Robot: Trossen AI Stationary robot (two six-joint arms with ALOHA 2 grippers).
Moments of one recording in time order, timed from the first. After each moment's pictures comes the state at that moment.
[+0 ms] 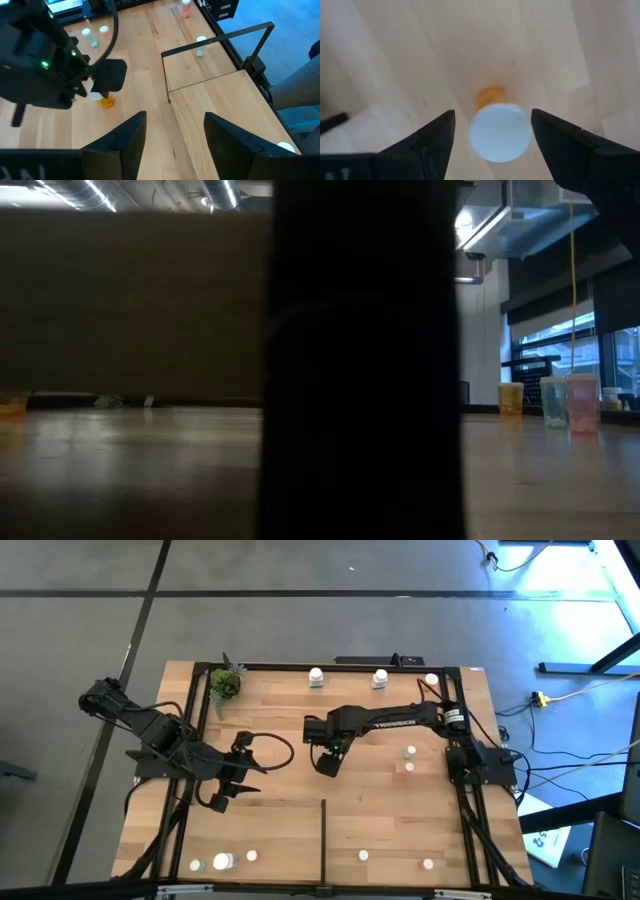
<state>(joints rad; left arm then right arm) -0.51 1.11 1.24 -0.84 -0.27 -0.11 -0.02 2.11 1.79 -1.11 0.01 0.38</state>
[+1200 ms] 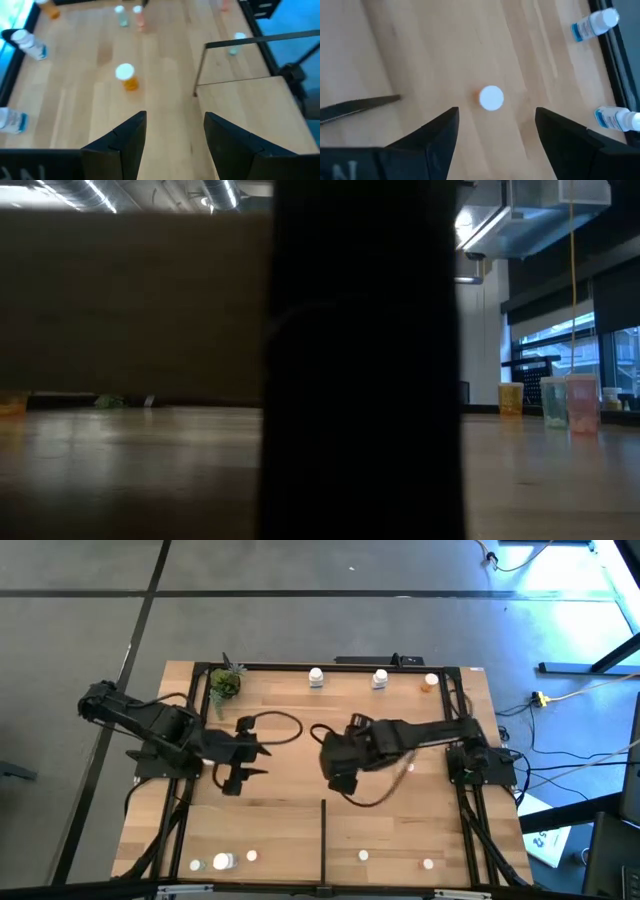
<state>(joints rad) -0.36 1.12 1.24 -0.88 -0.27 -0.17 0.28 2.03 2.31 -1.57 0.39 0.50</state>
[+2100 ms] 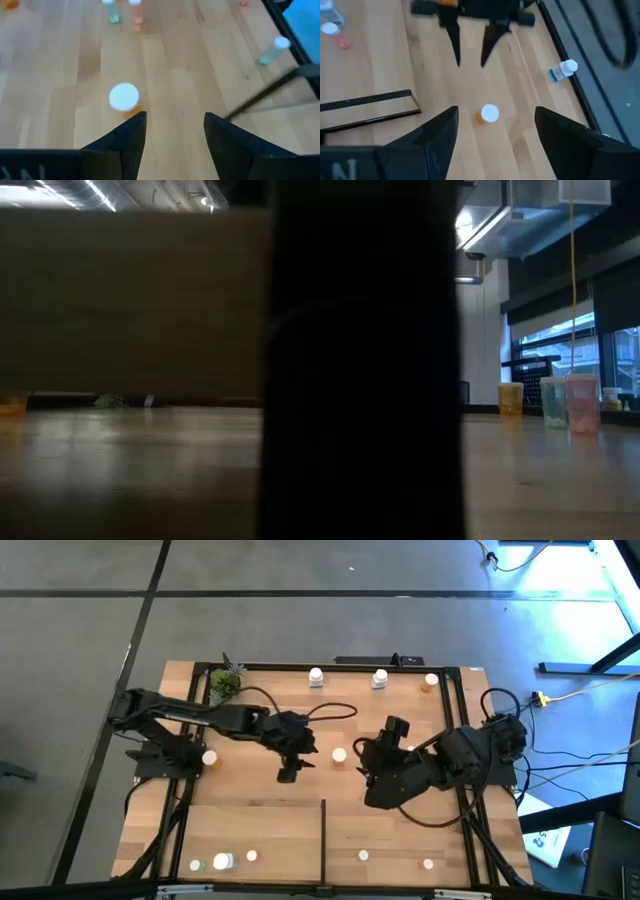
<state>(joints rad) -0.03 1.49 1.18 -0.47 0.07 0.06 0.49 1.83 2.30 -1.57 0.60 0.54</state>
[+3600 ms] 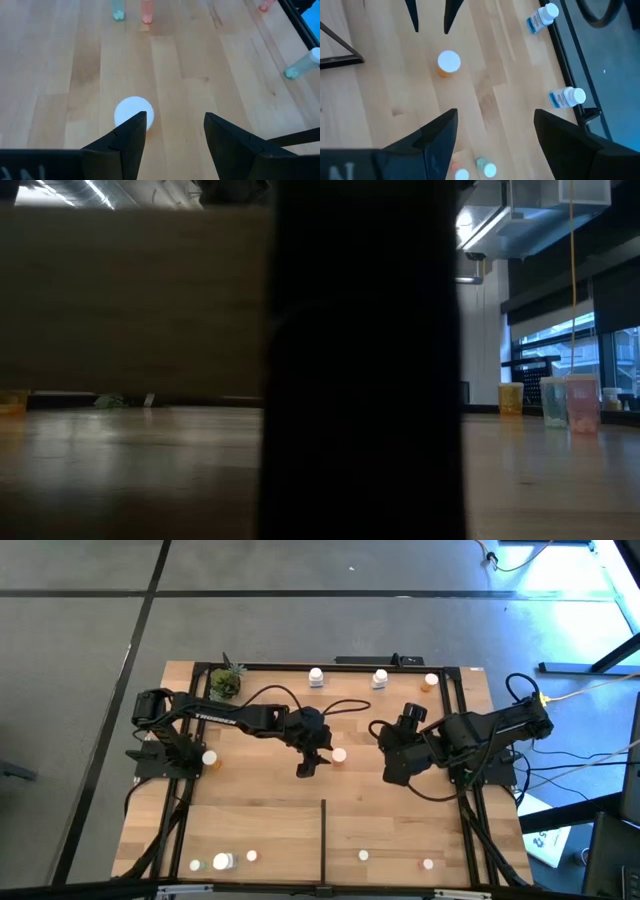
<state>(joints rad) 0.06 1.67 1.18 -0.27 0.17 0.06 0.38 1.53 1.73 -1.49 0.56 0.52</state>
